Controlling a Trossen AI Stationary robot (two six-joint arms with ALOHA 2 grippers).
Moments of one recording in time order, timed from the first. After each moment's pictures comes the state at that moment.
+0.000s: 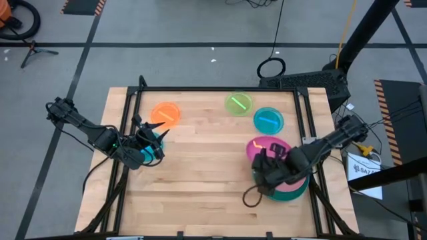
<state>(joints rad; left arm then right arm) -0.54 0.95 0.86 -0.73 -1.14 -0.36 0.51 1.56 1.57 -1.42 0.24 0.85</state>
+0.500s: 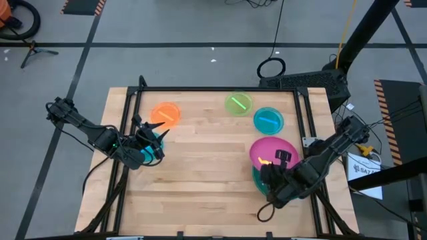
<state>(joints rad) -0.54 0.95 0.86 -0.73 -1.14 -0.37 0.66 1.56 1.55 -1.47 0.33 0.89</state>
